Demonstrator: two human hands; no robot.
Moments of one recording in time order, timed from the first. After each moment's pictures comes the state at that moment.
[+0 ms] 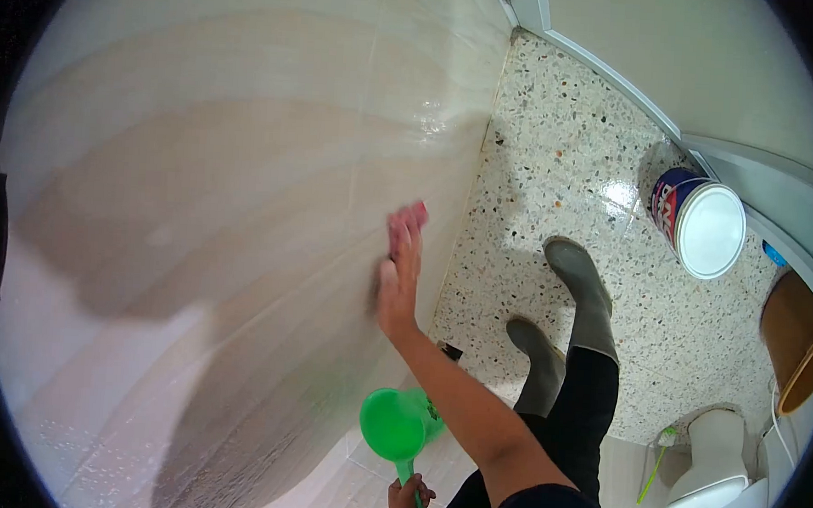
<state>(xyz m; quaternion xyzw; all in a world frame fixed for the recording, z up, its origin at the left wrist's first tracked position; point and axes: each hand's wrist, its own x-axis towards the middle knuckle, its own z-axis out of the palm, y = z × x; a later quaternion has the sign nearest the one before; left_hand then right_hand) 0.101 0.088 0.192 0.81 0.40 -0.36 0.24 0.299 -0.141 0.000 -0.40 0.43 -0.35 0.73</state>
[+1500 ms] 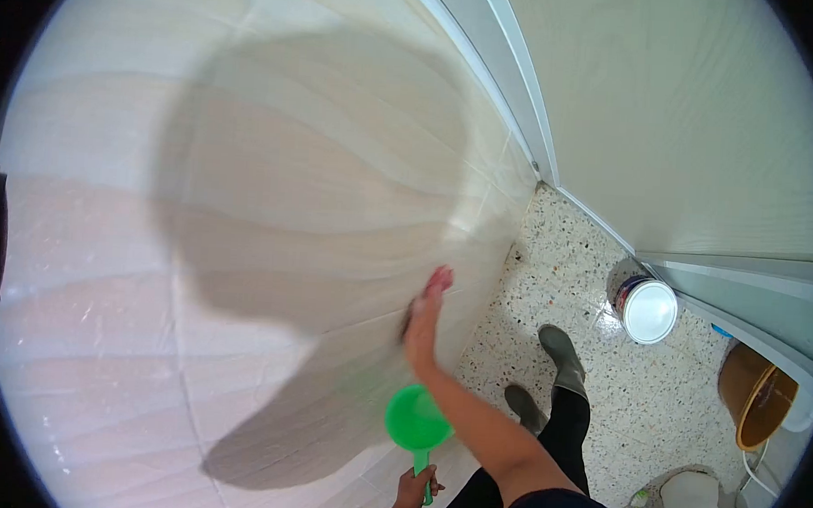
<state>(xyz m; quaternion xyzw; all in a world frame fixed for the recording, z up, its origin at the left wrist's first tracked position) 0.116 0.018 0.282 0.79 0.24 -0.44 0.35 0.320 -0.204 0.143 -0.34 0.32 -0.41 0.78</state>
